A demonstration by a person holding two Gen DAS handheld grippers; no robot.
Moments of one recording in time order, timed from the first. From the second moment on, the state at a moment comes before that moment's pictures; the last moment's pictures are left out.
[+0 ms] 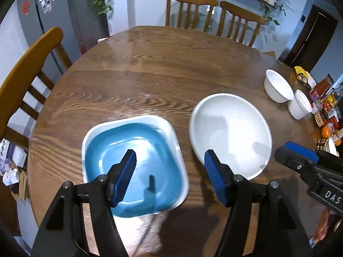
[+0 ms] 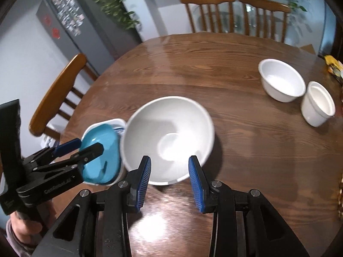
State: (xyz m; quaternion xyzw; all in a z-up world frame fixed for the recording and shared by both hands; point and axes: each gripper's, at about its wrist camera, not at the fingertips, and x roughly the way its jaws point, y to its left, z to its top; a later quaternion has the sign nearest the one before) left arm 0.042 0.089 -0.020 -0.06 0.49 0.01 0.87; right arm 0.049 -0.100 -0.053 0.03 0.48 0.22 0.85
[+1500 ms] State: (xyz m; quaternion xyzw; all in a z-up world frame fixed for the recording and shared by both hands) left arm 0.052 0.040 -0.044 -0.02 0.52 -0.04 0.85; right arm 0.057 -0.140 -0.089 0.07 0.52 0.21 0.83
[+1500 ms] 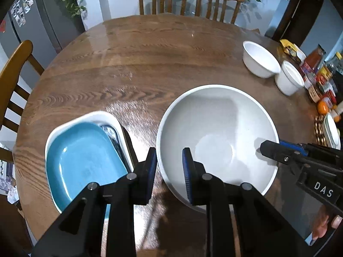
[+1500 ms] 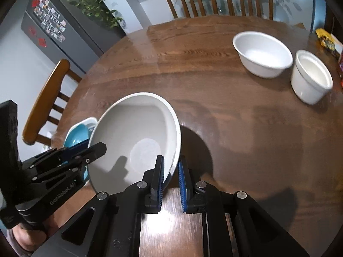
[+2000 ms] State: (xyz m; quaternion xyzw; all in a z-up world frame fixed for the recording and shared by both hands) left arm 0.030 0.026 -0.052 -0.01 0.52 -0.03 0.85; right arm 0.031 -0.150 -0.100 0.07 0.53 0.22 0.82
